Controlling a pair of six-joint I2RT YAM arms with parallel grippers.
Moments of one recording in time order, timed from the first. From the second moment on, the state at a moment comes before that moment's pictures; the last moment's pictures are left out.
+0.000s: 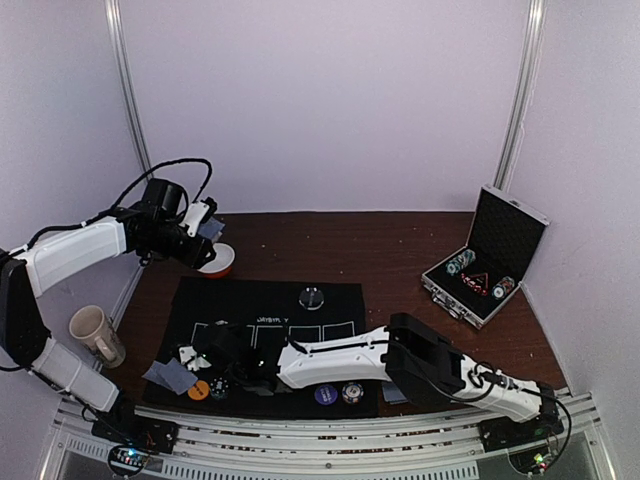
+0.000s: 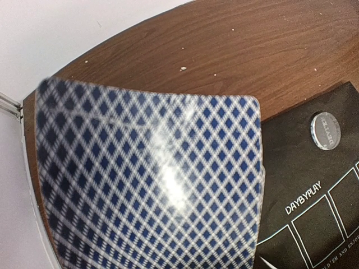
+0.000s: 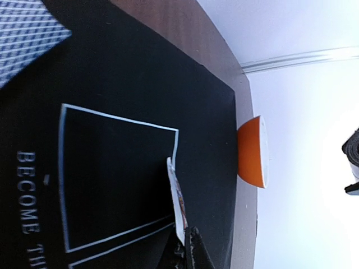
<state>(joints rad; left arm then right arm) -0.32 1.43 1.12 -0.51 0.04 0.17 1.35 2.69 2.21 -0.02 0.66 -0.90</state>
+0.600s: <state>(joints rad) -0.32 1.43 1.11 -0.50 0.04 0.17 1.34 2.69 2.39 -0.24 0.42 -0.57</state>
